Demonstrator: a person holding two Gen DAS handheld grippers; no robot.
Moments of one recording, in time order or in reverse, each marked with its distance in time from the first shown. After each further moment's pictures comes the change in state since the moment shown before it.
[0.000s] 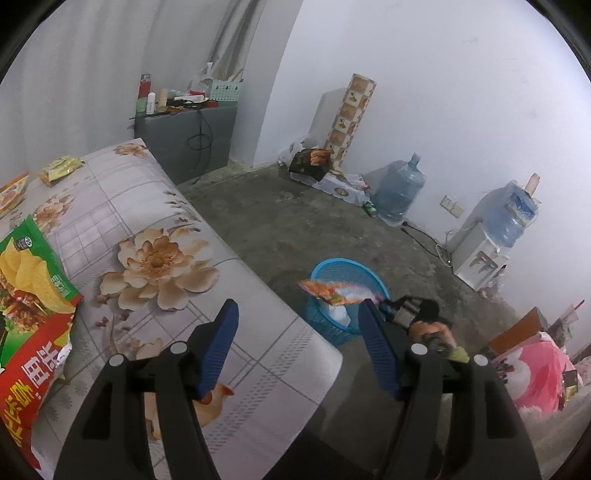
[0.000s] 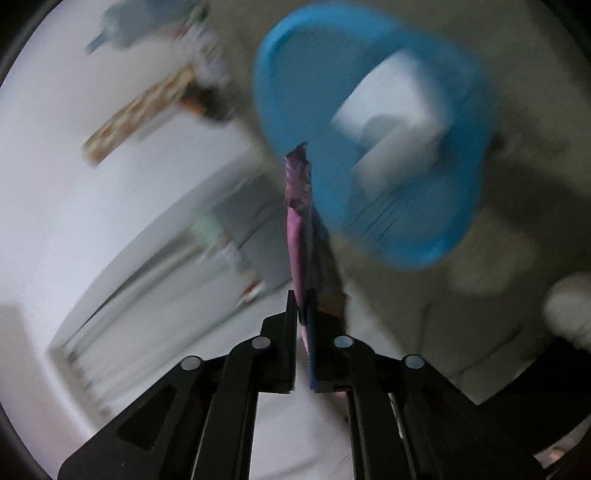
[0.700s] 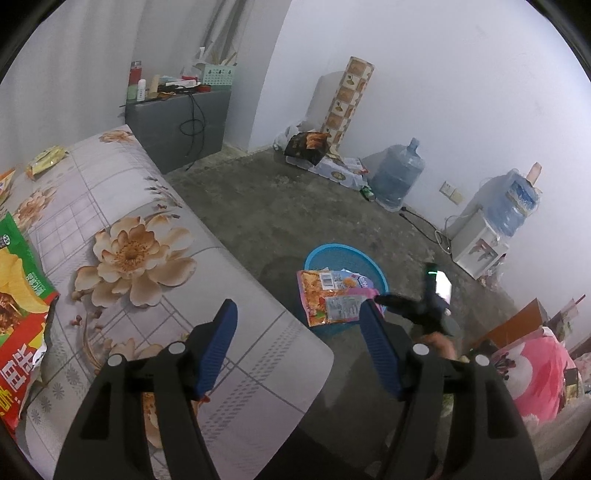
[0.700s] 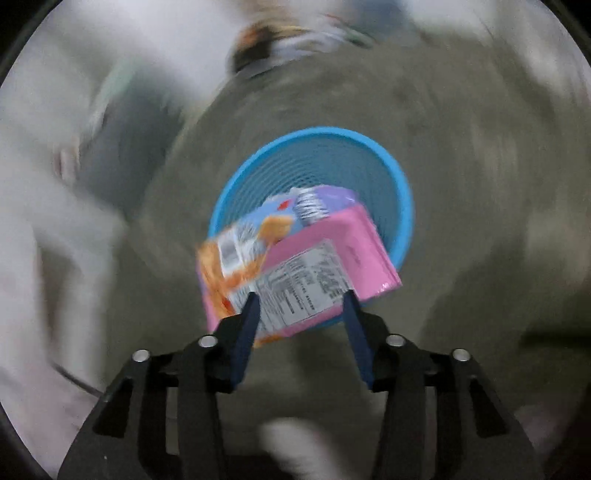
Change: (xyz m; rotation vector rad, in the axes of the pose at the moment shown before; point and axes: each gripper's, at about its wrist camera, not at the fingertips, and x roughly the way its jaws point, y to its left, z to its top) left arm 0.027 -0.008 0.001 0.006 0.064 -0.017; right arm 0.037 0.088 -0.135 -1.374 -0.225 -0.903
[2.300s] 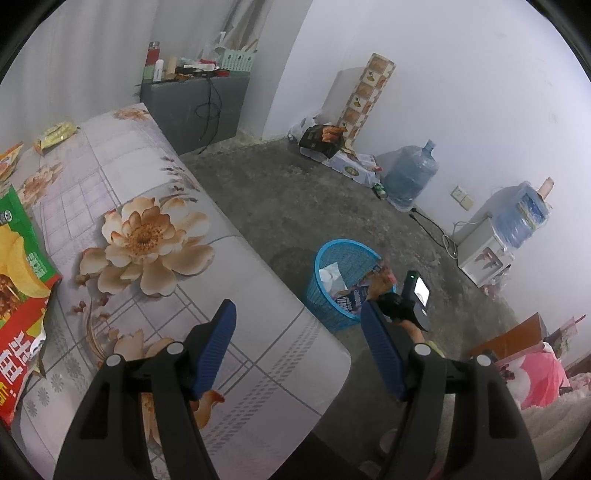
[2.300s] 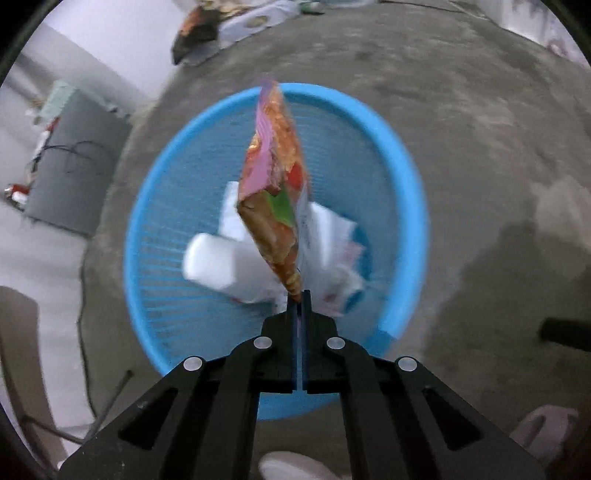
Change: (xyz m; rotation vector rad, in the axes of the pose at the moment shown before) left arm 0.008 0.015 0.000 -0.081 0.038 0.016; right arm 0.082 -0.124 0.041 0.396 0.118 0.004
